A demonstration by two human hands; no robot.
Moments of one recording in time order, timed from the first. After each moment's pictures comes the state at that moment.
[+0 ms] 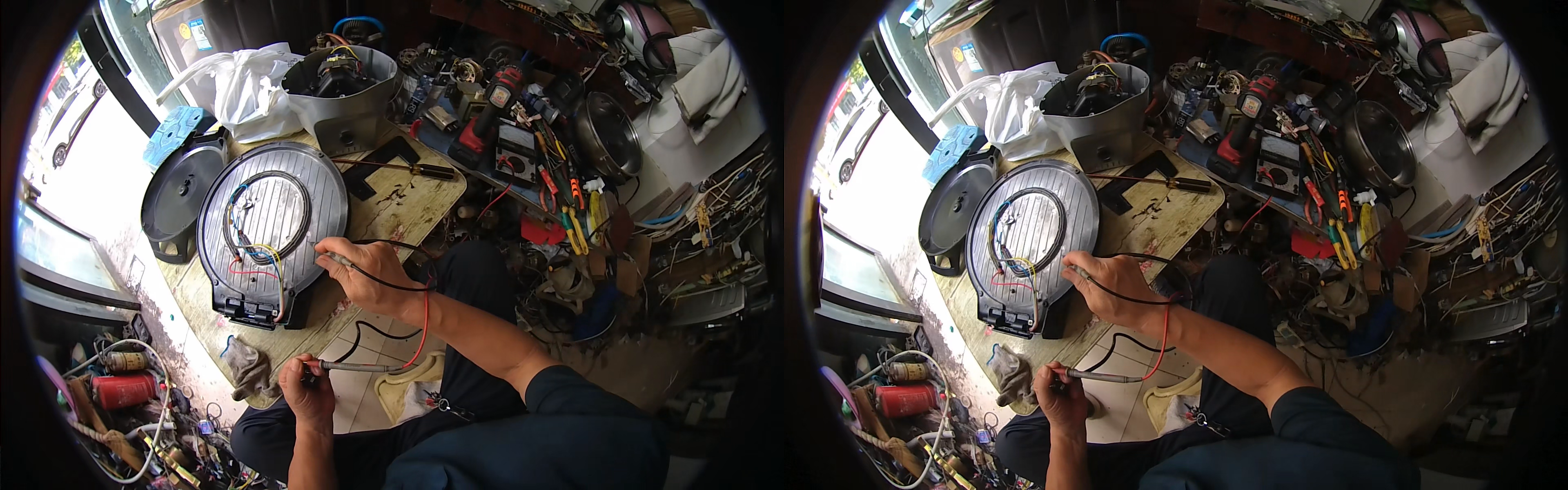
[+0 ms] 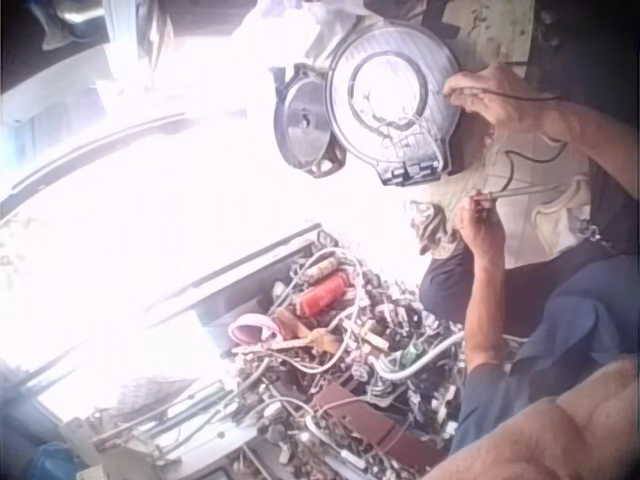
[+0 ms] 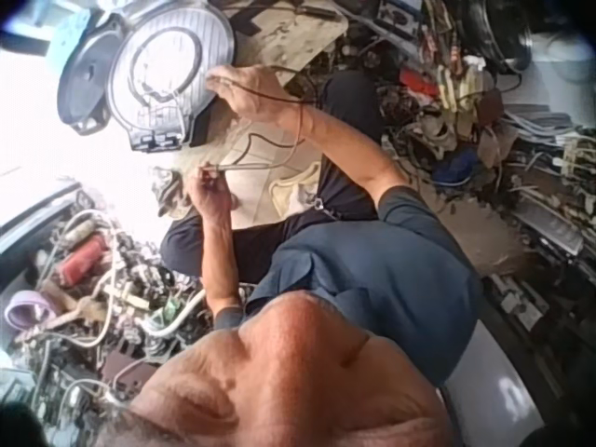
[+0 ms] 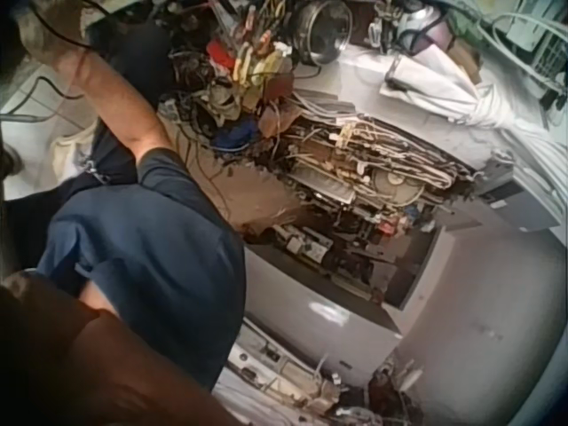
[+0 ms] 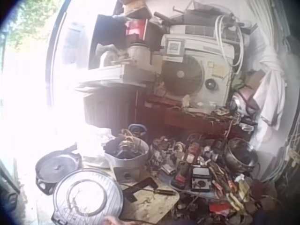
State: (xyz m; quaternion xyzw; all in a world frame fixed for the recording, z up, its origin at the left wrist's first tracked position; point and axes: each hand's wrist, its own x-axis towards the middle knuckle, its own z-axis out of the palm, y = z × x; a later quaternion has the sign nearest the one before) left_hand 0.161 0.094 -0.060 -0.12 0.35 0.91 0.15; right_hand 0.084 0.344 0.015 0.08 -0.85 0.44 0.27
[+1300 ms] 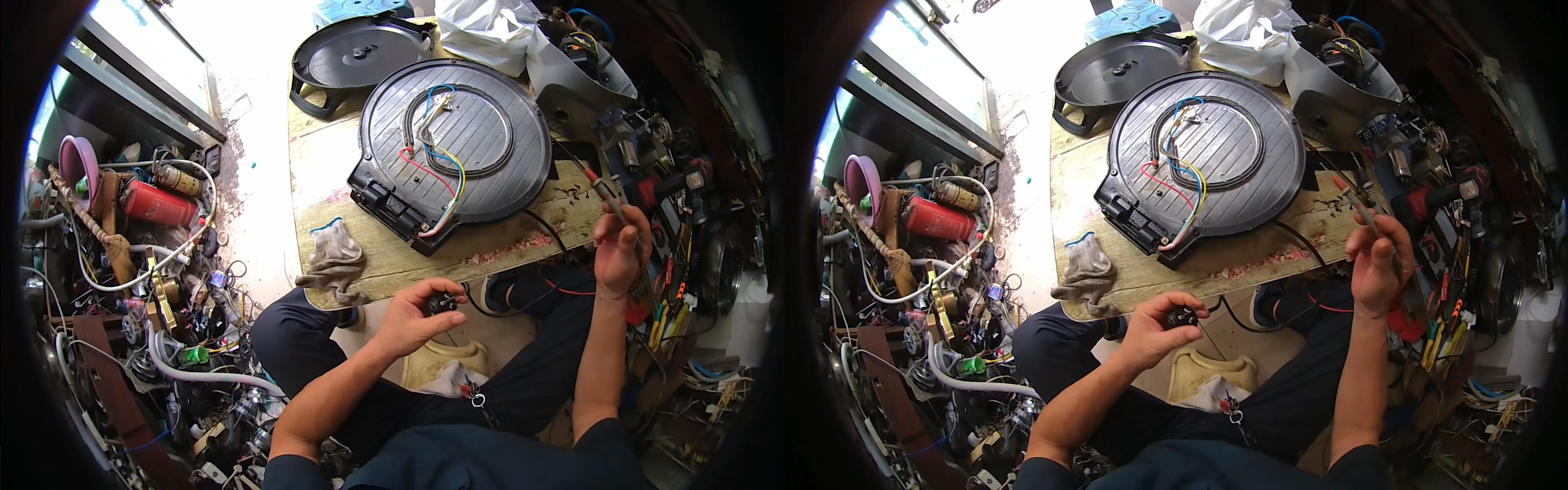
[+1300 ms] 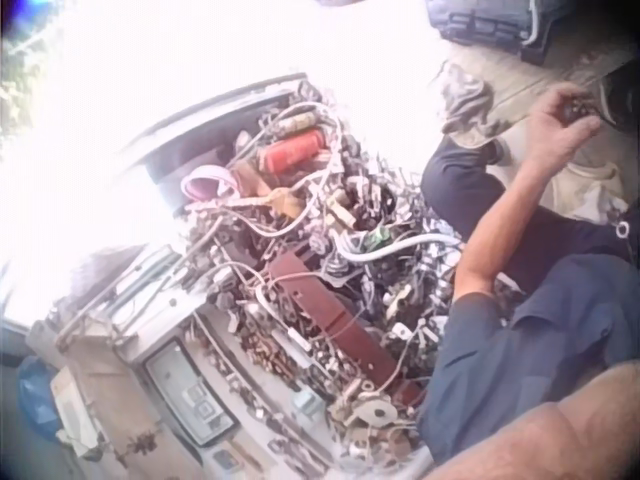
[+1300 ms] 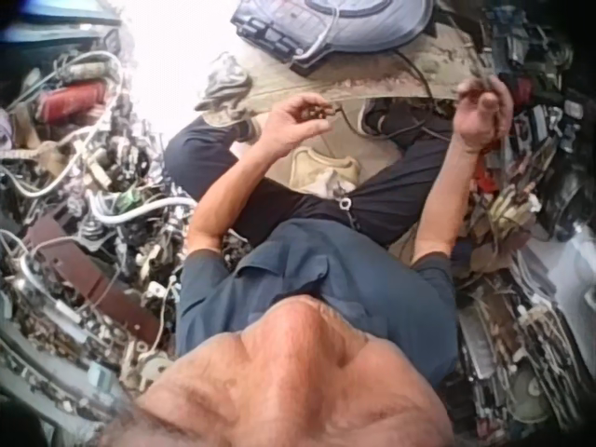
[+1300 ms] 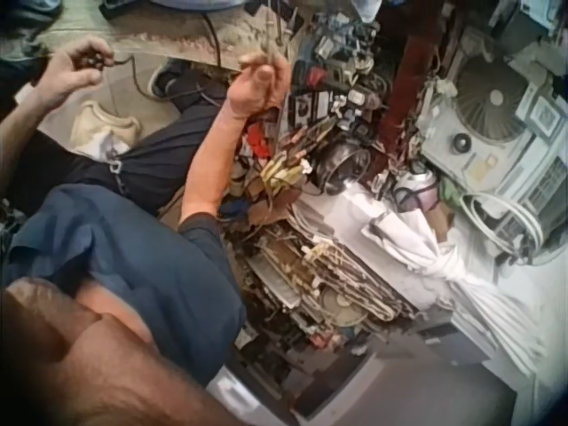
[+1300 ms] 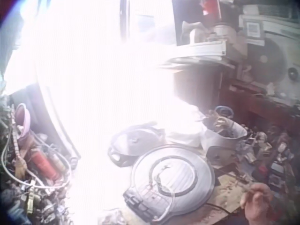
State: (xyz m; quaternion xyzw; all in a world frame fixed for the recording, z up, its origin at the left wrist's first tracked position) left_hand 0.152 0.106 -0.052 0.07 0.51 0.83 0.23; right_hand 0.092 0.466 -0.010 0.11 -0.64 0.71 0.27
